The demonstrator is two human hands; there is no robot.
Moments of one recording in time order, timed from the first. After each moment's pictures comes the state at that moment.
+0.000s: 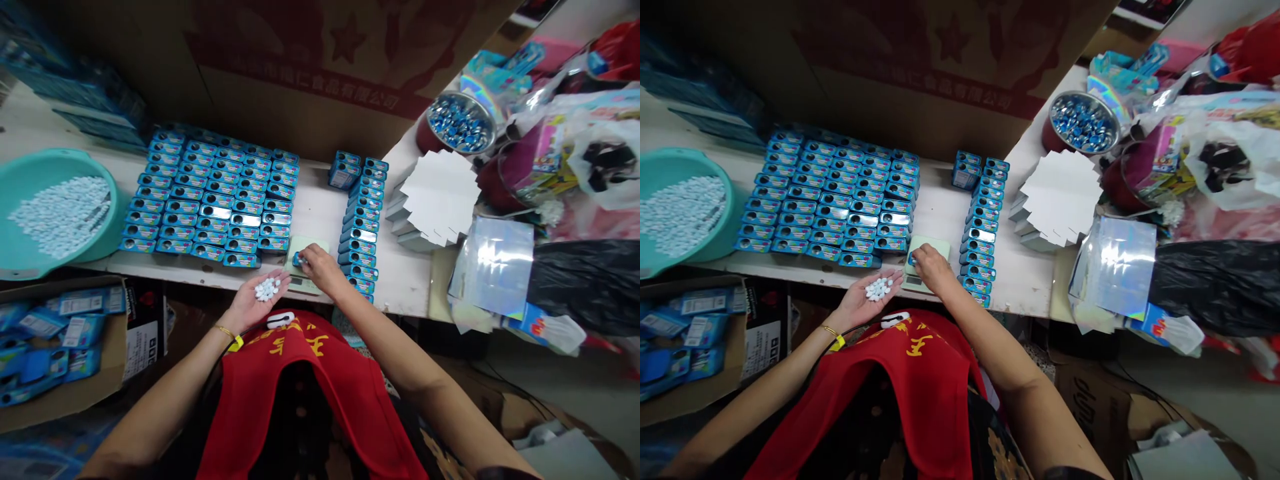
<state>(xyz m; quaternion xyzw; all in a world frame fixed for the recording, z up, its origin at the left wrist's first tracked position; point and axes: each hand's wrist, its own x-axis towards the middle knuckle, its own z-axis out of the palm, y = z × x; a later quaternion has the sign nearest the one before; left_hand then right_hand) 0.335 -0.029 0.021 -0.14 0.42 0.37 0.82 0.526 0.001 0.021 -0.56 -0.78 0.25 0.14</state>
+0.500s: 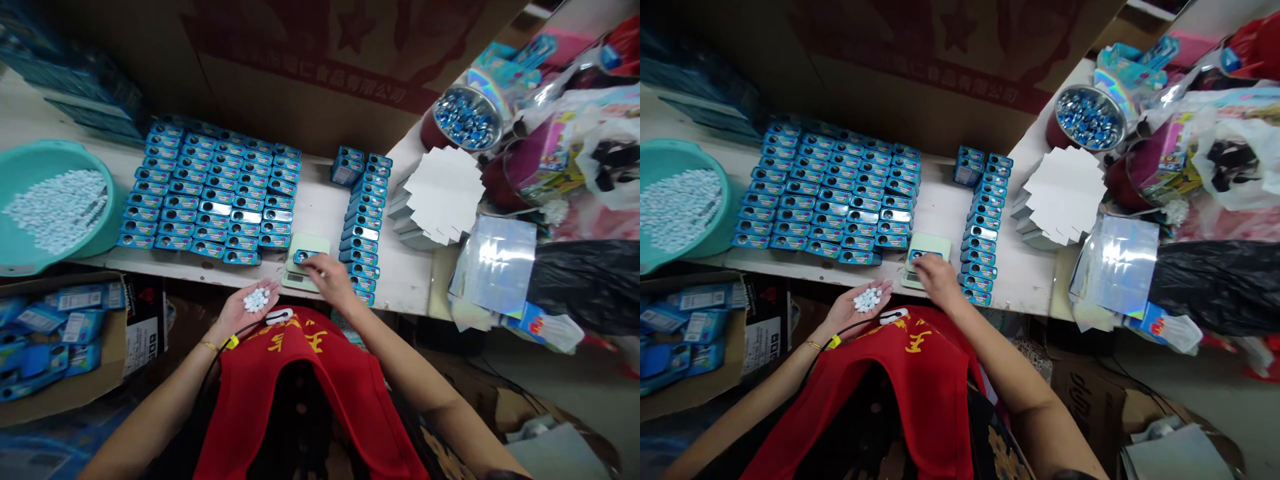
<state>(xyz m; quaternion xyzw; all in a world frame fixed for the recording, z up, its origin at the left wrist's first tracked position) 0.311 -0.049 0.024 -0.15 0.46 0.35 0.80 0.523 -0.028 0.040 -0.54 -0.74 0.29 0.28</state>
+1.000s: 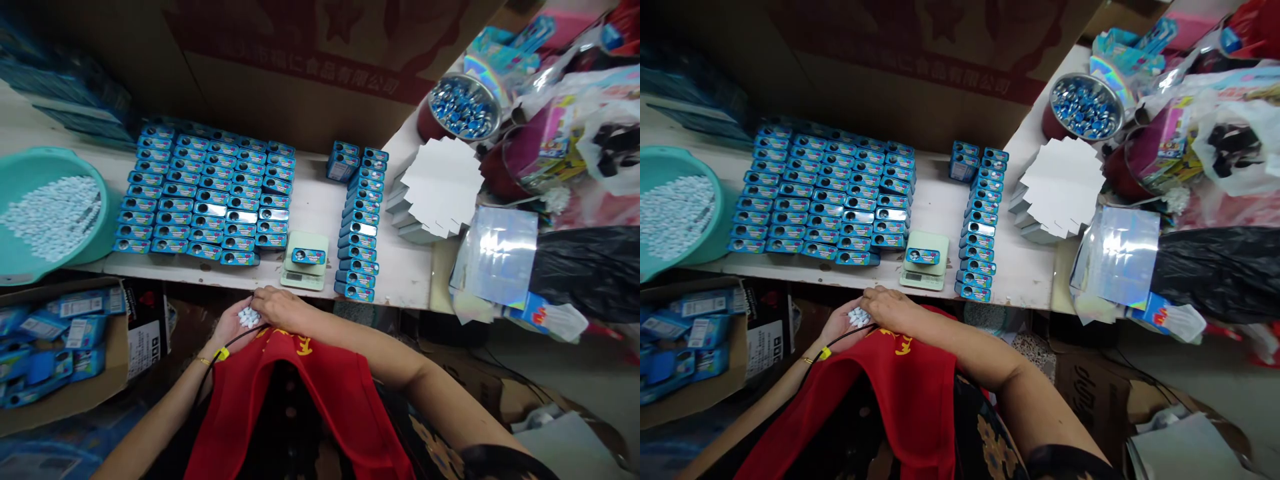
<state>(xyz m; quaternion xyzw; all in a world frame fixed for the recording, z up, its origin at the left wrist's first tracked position) 0.299 -0.073 0.012 -0.16 0.50 0.31 0.80 0.449 -0.051 0.030 -0.34 -0.90 0.28 0.05</state>
